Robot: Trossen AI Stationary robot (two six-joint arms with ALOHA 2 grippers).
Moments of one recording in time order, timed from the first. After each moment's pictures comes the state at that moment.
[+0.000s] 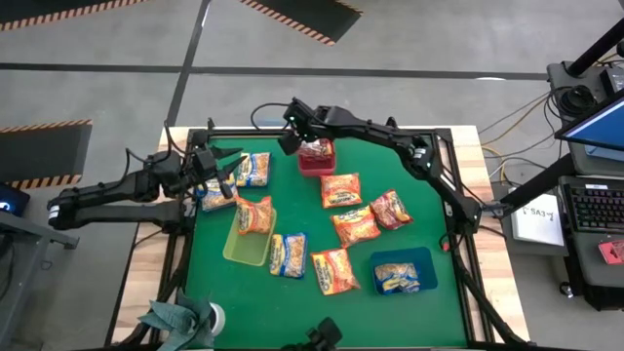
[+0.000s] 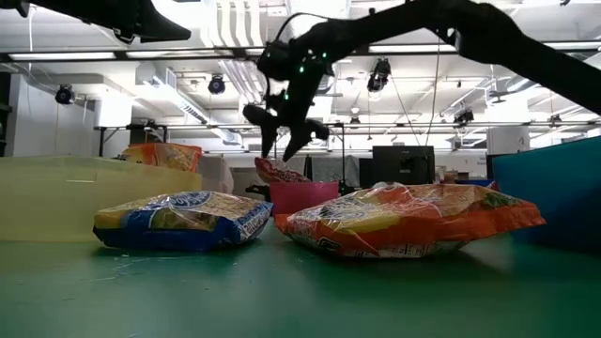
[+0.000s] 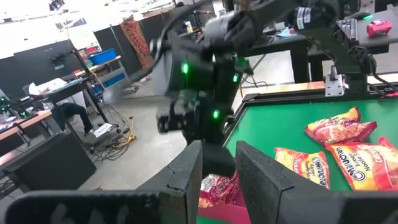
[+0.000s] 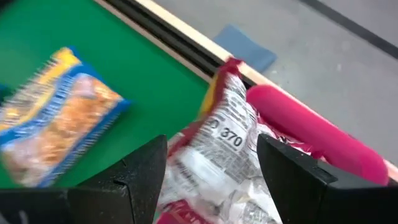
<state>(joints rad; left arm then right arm) 0.19 0.54 0.60 -0.11 -0.35 0.29 -0.41 2.39 2.34 -0.88 0.21 0.40</state>
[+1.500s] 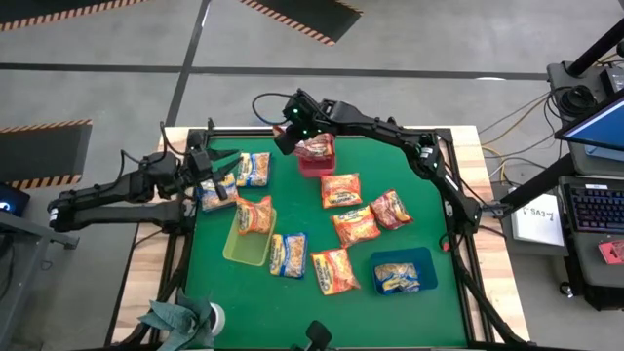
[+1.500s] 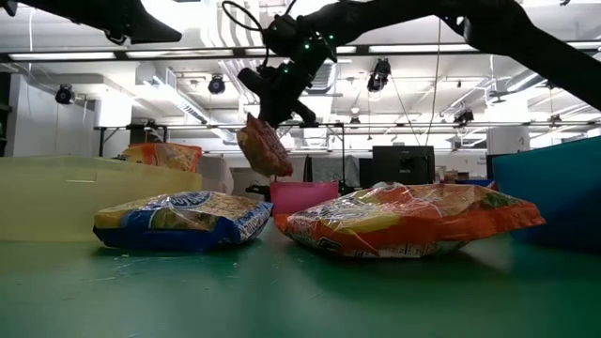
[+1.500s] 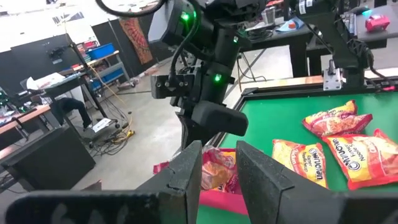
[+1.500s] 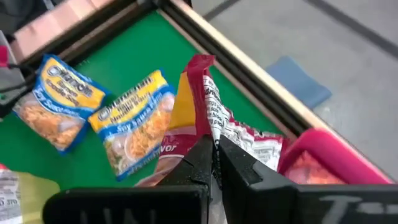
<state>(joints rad) 0.19 0.48 0.60 -0.20 -0.35 0.27 -0.41 2.31 2.33 -0.77 0.02 0.28</state>
